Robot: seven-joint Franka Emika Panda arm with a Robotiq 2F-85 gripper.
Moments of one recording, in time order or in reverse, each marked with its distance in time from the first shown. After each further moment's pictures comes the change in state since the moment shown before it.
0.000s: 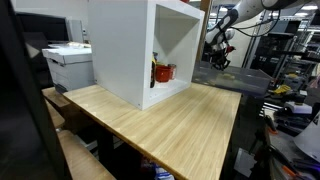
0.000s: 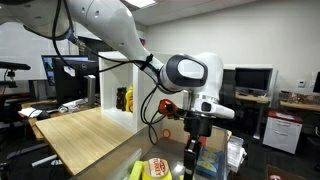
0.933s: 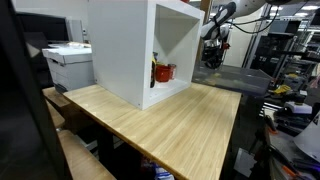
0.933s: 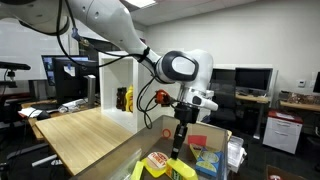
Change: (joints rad) arm 0.014 -0.043 0.089 0.003 0.092 -0.066 -0.149
